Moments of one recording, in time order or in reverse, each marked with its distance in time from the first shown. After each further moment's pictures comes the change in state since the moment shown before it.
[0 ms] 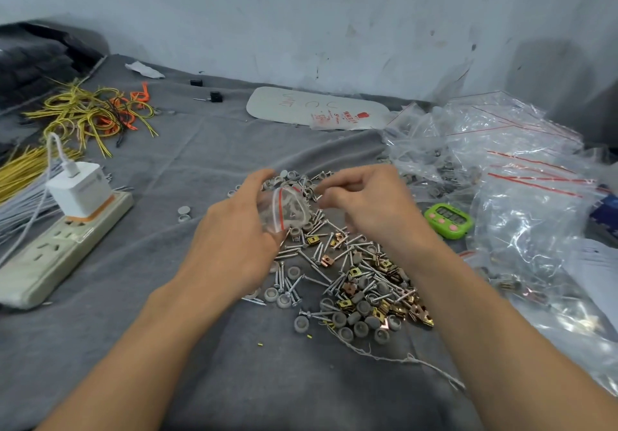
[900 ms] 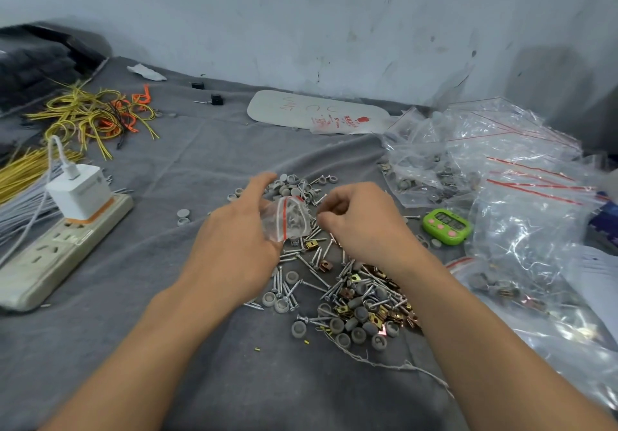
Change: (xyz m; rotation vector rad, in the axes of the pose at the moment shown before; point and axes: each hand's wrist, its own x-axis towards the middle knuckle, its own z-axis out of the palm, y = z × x) left_hand -0.003 0.008 -0.001 0.037 -0.018 -0.018; right_hand -0.004 0.000 0.008 -0.336 -0.042 0.032
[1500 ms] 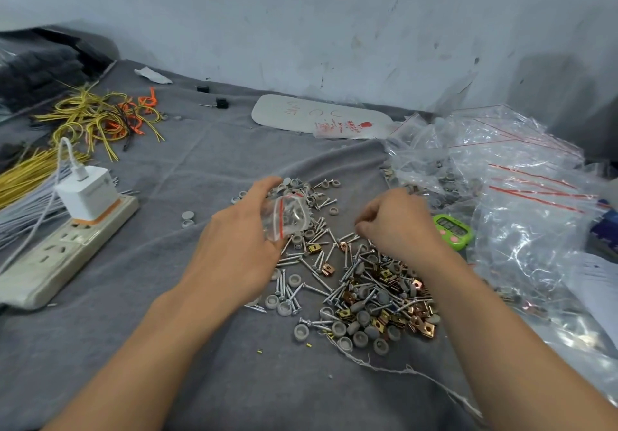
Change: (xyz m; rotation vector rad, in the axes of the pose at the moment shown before) left_hand 0.000 -0.004 -0.003 -0.046 0.018 0.030; right_hand 0.015 0.036 -0.018 -0.252 0.007 0.124
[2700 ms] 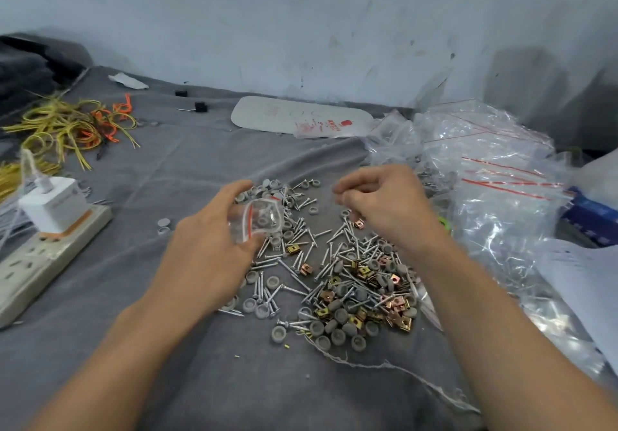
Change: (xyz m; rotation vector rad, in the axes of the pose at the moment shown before) left_hand 0.001 -0.003 0.001 0.021 0.011 -0.032; right_hand -0.014 0.001 -0.026 0.627 0.074 -0.048
